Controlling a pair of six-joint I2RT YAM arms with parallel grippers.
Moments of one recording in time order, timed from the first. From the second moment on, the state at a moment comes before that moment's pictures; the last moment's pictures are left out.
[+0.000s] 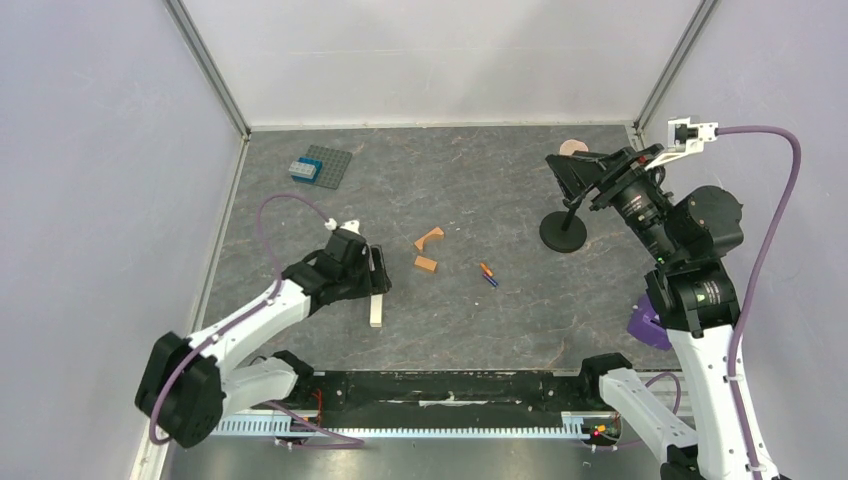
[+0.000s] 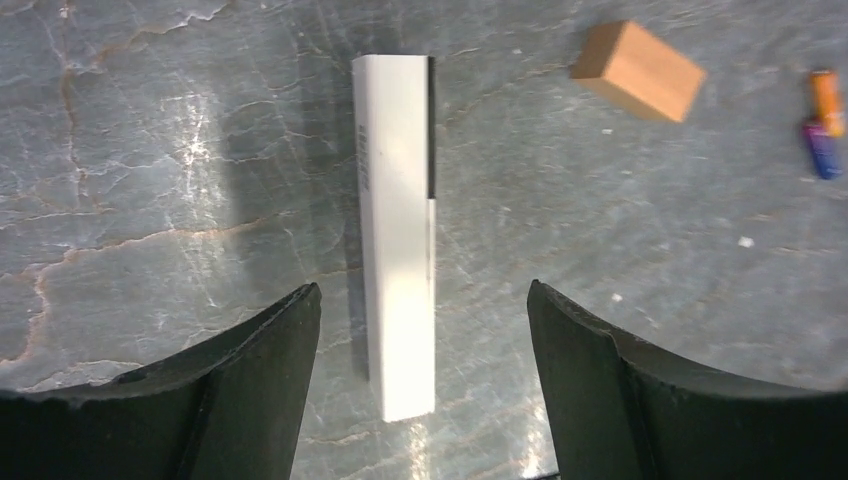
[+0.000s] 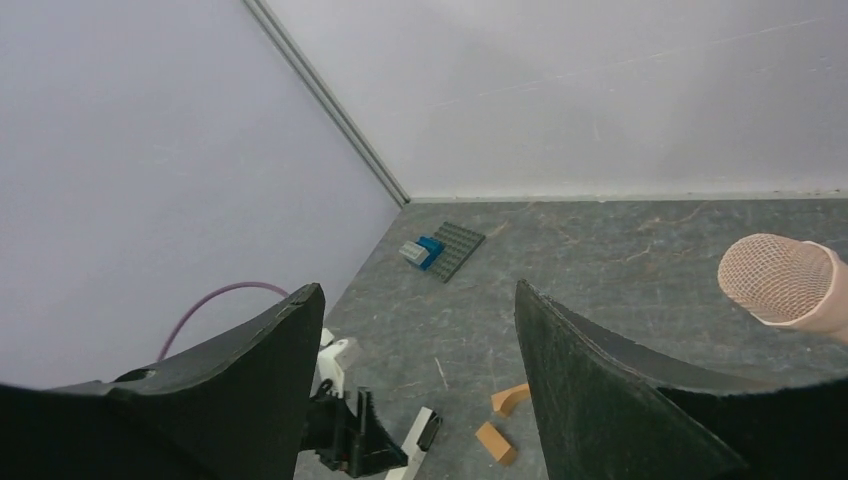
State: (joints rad) left arm -0.53 1.07 0.62 -0.45 -0.04 -0.63; right arm 0.18 0.80 1.22 -0.24 -0.32 0.58
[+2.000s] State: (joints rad) left arm -0.41 0.97 1.24 -0.10 0.50 -0.83; right arm 0.90 1.16 1.23 0.02 -0.38 0.53
